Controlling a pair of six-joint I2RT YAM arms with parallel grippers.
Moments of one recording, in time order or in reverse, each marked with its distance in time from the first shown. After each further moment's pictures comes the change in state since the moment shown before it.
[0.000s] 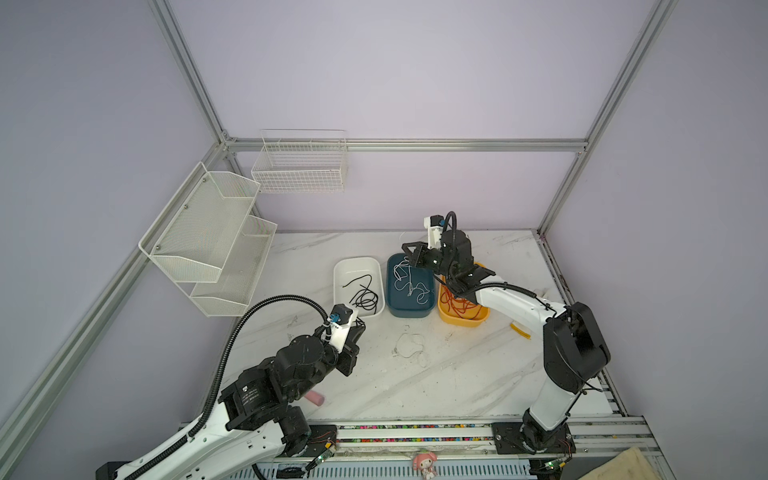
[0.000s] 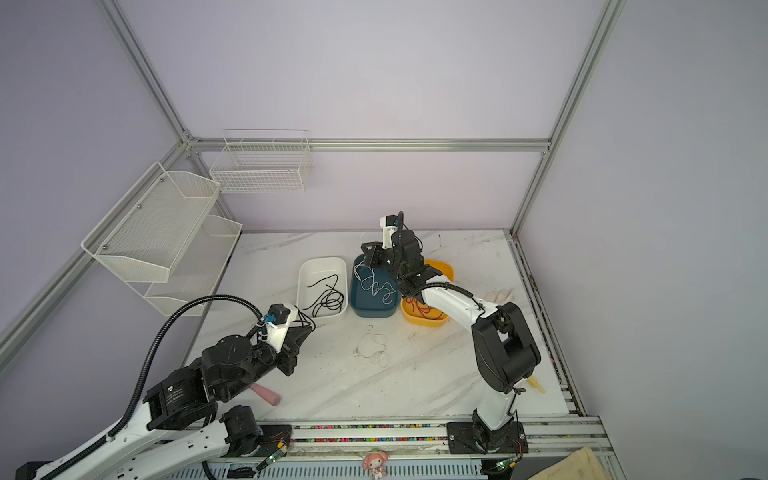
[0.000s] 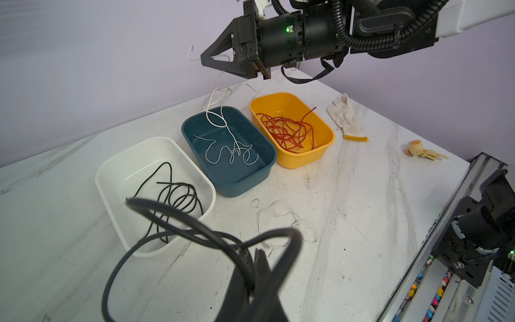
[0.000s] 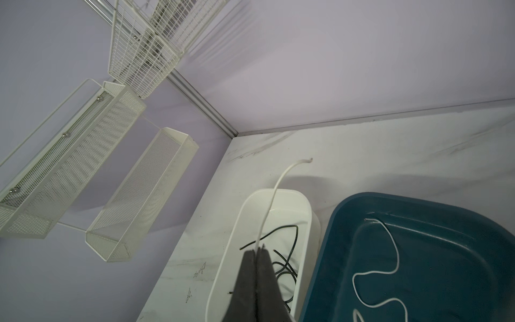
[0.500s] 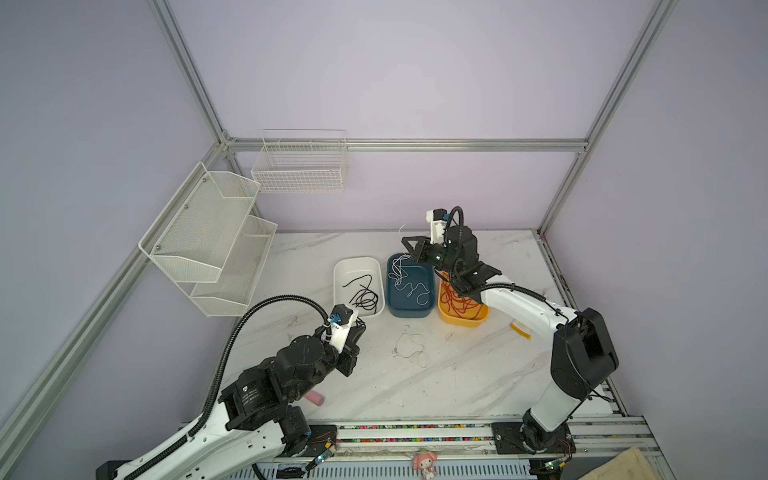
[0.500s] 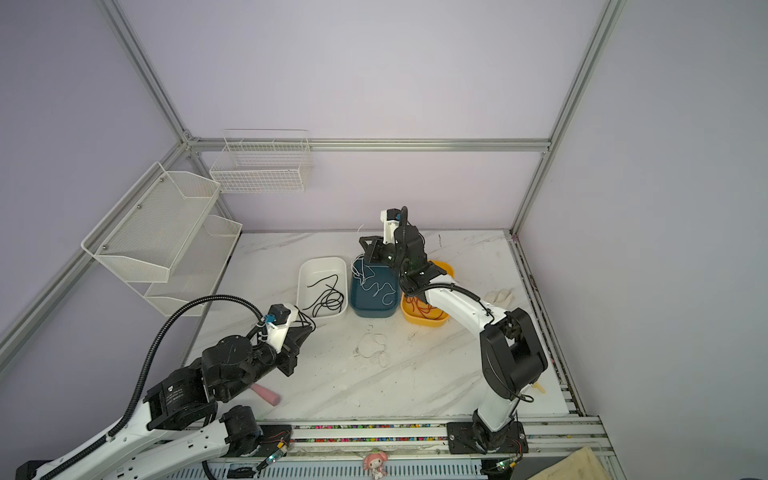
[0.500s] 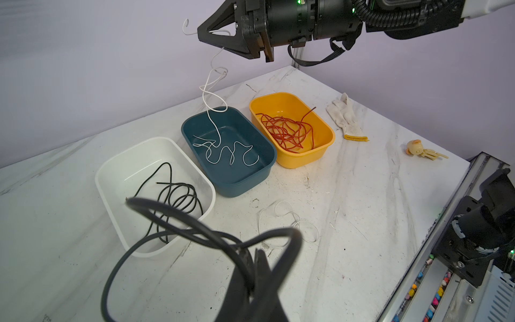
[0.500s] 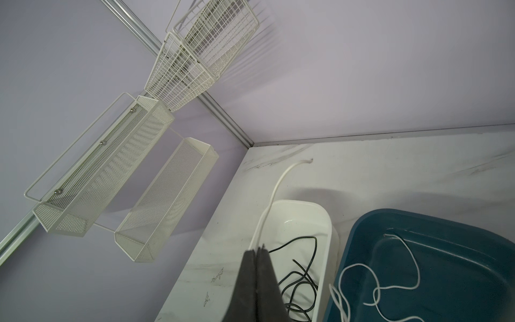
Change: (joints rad) left arm -0.006 0.000 0.000 0.000 -0.008 0.000; right arm 0.000 -0.062 0.027 -0.005 -0.018 0.013
